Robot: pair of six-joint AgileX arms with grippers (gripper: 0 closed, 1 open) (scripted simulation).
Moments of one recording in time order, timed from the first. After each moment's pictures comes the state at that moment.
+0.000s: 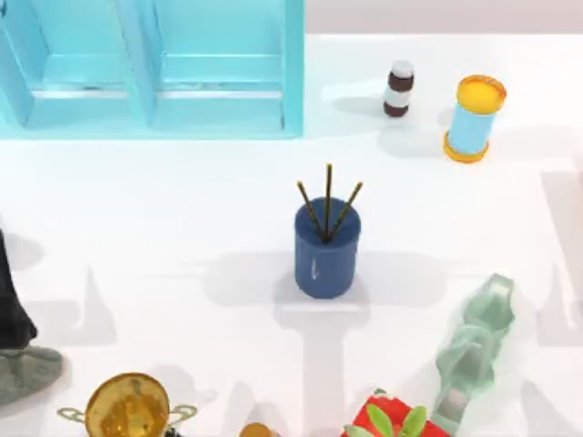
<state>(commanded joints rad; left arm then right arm) 0.00 0.00 0.00 0.00 0.00 0.00 0.00 0.00 0.00 0.00 0.00 0.00</state>
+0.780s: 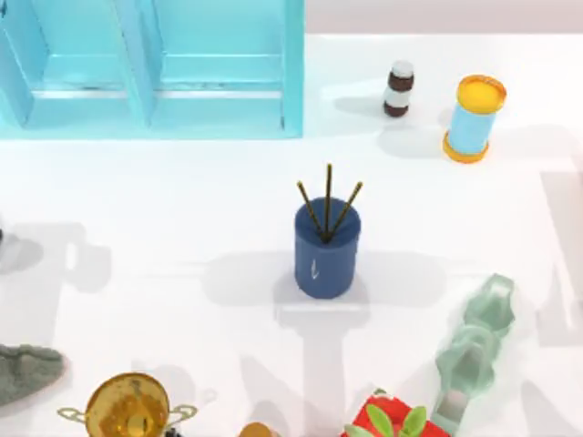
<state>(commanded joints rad) 0.08 0.68 0.63 -0.47 0.01 0.09 0.00 0.00 0.00 0.00 0.00 0.00</state>
